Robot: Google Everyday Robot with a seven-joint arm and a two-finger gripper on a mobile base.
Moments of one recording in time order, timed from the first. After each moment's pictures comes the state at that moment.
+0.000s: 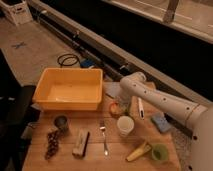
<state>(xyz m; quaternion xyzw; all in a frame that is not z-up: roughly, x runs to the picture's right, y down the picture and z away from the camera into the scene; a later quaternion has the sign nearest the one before) 0.082 0.116 0.881 -0.27 -0.15 -0.04 0.95</state>
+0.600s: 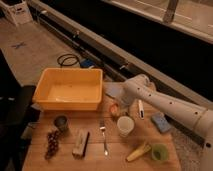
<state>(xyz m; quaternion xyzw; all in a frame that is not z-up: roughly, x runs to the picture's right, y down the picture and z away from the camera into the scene) 0.086 0.111 0.845 -0.25 -0.15 -0.02 0.96</state>
